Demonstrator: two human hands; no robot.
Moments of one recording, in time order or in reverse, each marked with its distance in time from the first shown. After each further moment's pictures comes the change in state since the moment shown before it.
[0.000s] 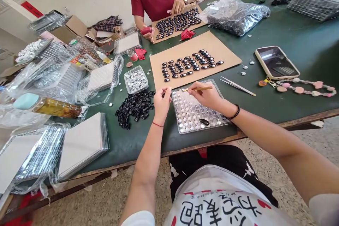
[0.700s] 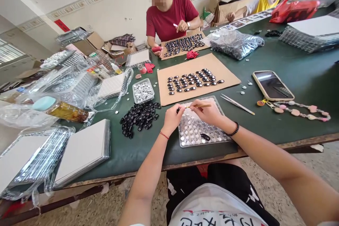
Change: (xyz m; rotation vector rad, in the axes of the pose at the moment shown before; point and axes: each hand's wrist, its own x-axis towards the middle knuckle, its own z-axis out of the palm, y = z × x) left_hand -0.009 0.003 0.006 0.477 -0.205 0.159; right_hand -0.002 -0.003 0.002 0.029 -0.072 -0.045
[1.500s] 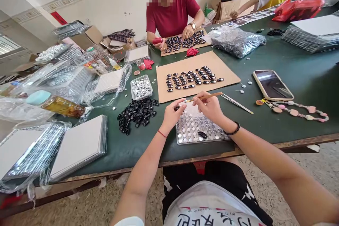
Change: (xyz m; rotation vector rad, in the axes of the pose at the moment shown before) left_hand -0.003 0.007 0.009 -0.503 -0.016 -0.122; right_hand 0.003 -0.011 -0.005 0.418 0.185 0.234
